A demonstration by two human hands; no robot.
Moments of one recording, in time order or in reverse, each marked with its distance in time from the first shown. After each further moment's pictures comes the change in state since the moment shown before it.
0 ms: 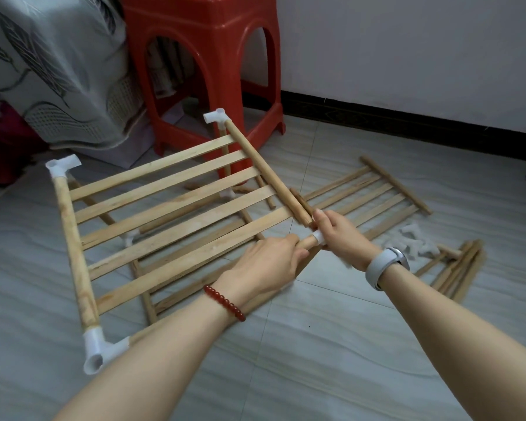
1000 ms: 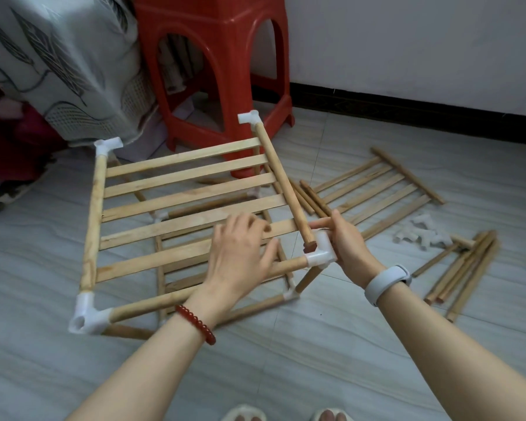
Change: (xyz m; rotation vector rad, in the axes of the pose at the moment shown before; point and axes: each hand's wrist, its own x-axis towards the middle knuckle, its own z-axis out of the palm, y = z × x) left_hand -0.049 -0.029 -0.010 0.165 0.472 -0.048; right_hand -0.033 -0.011 0.026 0.650 0.033 0.290
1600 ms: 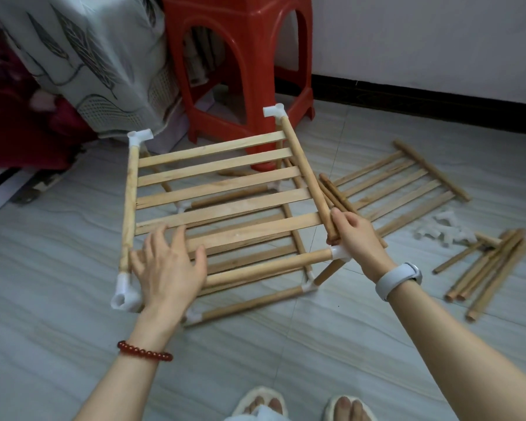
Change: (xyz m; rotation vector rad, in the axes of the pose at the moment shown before) left_hand -0.062 -0.081 -0.041 0.154 -0.042 -0.596; right_hand -0.003 0.010 0.011 -0.331 0.098 -0.179
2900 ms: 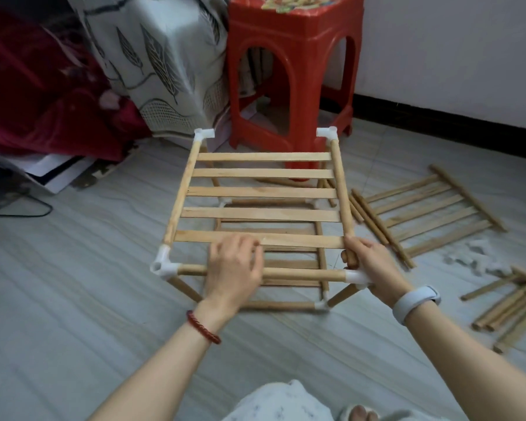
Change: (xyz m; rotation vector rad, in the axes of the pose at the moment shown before) left_hand -0.020 -0.001 0.004 -0.208 0.242 0.354; right_hand -0.024 -0.007 0.030 0.208 -0.191 0.105
